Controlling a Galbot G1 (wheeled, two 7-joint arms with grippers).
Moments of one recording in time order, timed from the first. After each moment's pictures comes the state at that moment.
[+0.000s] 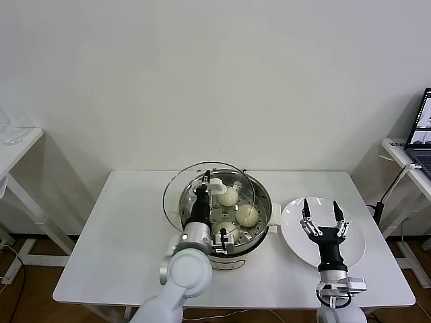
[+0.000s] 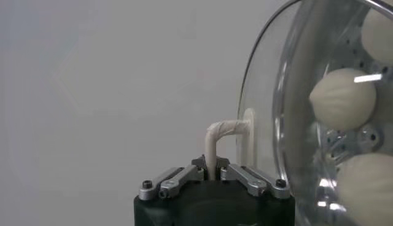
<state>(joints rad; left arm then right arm) 1.00 -1.43 0.07 -1.91 1.51 0.54 0.32 -1.45 1.30 0.57 1.85 0.34 0.40 0.08</state>
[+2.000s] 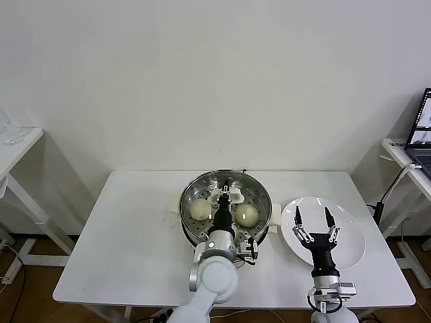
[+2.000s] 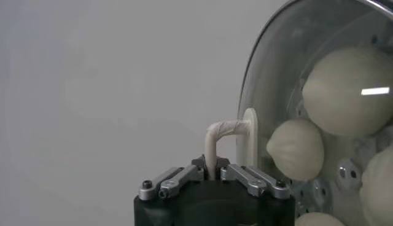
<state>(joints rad) 1.04 -1.60 0.09 -1.78 1.68 0.50 0.28 -1.45 1.31 0.54 1.79 0.28 0.43 0.07</state>
